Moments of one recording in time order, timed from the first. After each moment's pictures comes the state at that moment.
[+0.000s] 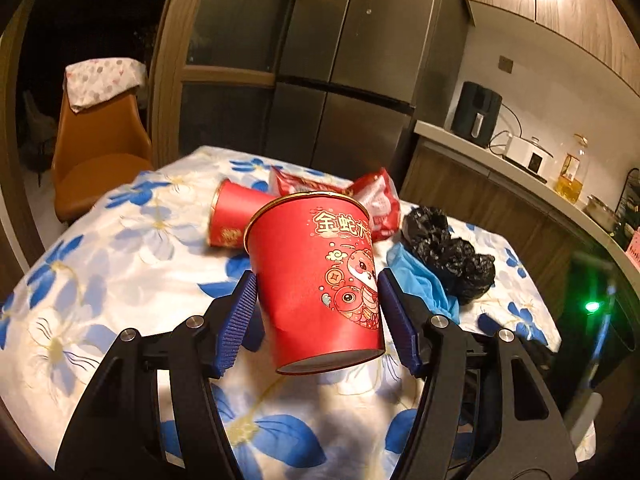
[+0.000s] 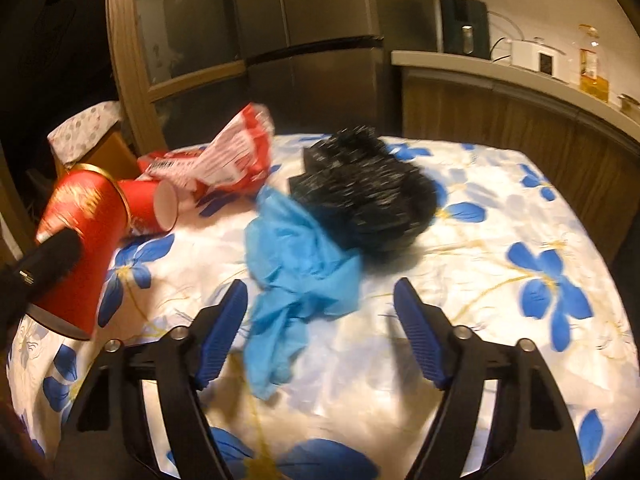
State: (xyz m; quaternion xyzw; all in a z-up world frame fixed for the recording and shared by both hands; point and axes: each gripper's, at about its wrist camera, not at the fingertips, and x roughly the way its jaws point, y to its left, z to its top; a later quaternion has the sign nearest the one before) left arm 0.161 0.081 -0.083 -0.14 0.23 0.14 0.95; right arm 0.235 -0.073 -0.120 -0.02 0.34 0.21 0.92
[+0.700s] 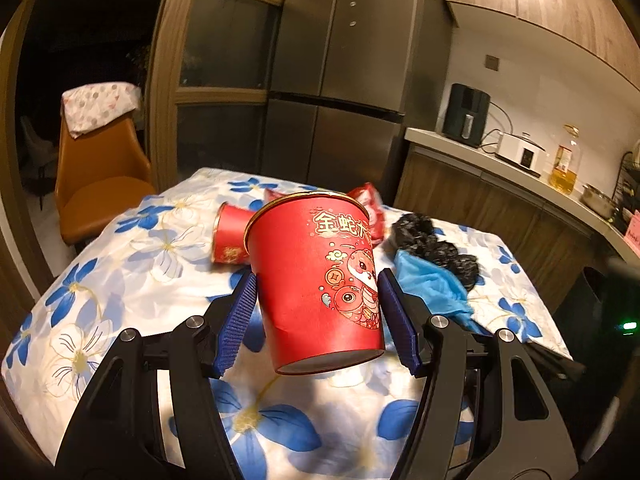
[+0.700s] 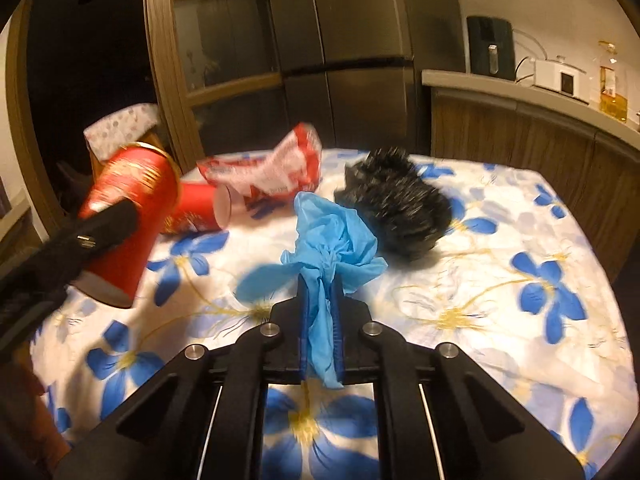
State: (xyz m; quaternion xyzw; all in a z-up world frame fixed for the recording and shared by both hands) left arm 0.143 0.061 -0.062 -0.11 0.22 0.13 0.96; right arm 0.182 -0.103 -0.082 0.00 0.28 0.27 0.92
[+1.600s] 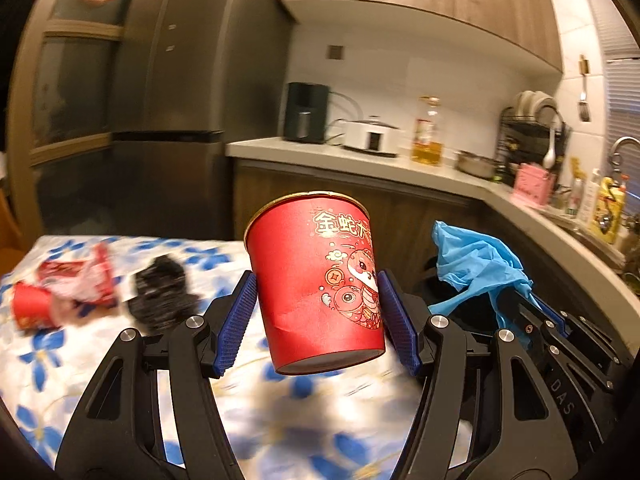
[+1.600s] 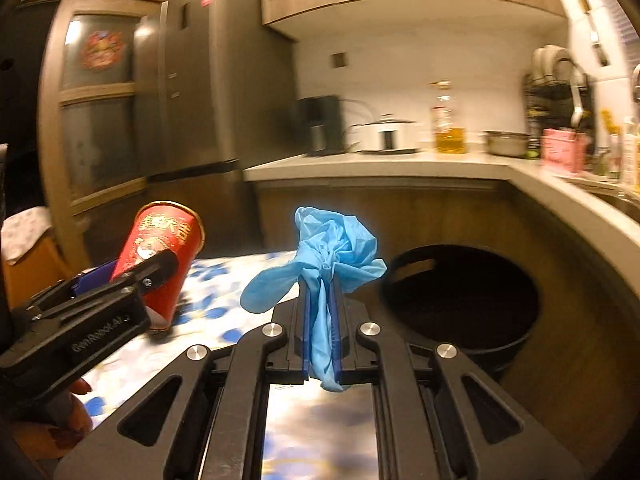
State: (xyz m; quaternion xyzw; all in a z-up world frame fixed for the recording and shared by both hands) left arm 0.211 -0.179 -0.012 -0.04 0.18 -0.10 0.98; right arm 0.159 -0.355 -0.007 0.05 0.16 0.01 0.99
